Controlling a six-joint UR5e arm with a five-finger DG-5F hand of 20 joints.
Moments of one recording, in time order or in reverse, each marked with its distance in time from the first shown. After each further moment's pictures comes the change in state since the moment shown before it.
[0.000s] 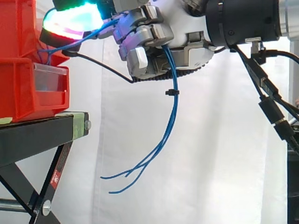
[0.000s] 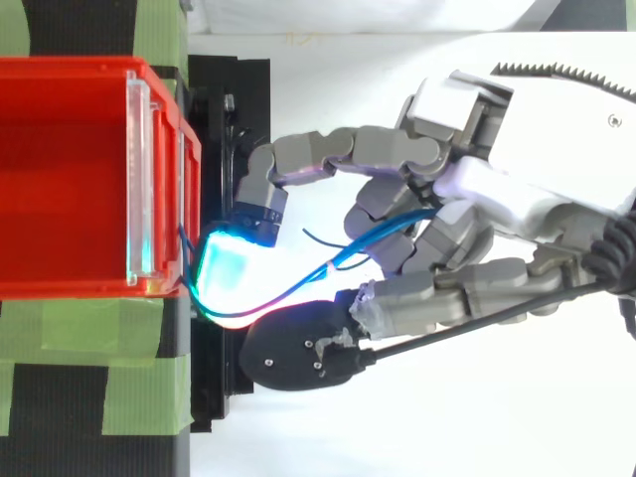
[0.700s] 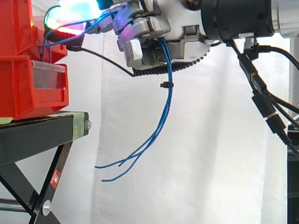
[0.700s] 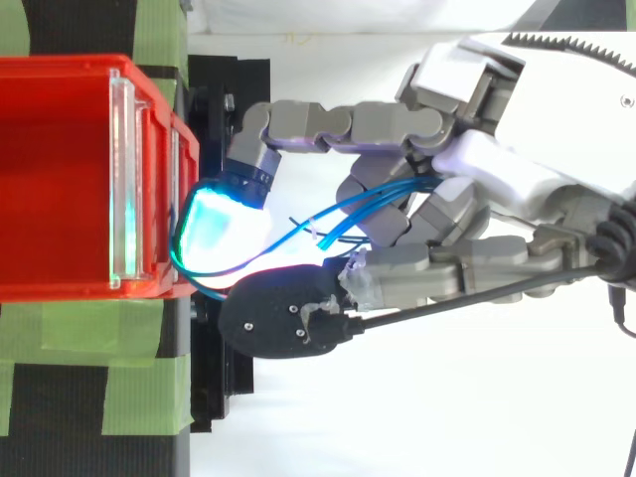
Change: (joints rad) arm 0.000 -0.001 0.000 0.069 0.046 -0.055
